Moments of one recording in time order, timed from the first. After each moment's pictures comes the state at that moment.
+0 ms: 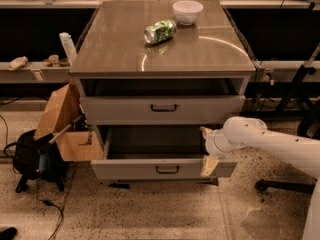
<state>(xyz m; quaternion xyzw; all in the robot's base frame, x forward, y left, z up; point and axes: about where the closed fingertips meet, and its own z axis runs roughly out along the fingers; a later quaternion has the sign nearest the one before) 0.622 -0.179 0.483 -0.67 0.70 0.02 0.24</state>
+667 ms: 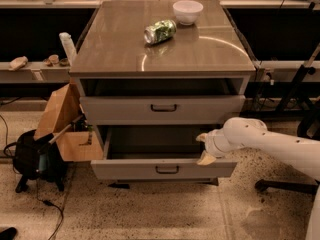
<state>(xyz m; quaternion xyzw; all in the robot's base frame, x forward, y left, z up) 0.624 -0.178 0.487 -0.68 0.69 0.01 0.25</state>
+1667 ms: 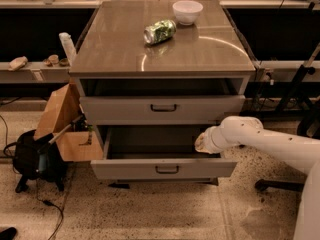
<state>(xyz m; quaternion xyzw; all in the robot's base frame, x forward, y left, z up) 0.650 -0.181 0.480 -0.68 0.68 -0.01 0.26</state>
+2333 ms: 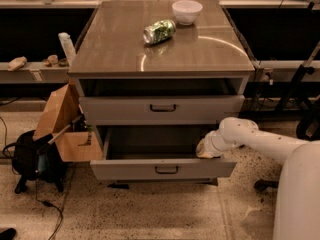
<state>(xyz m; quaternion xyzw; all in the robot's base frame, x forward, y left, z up) 0.656 -0.191 0.426 -0.68 0.69 0.03 0.23</state>
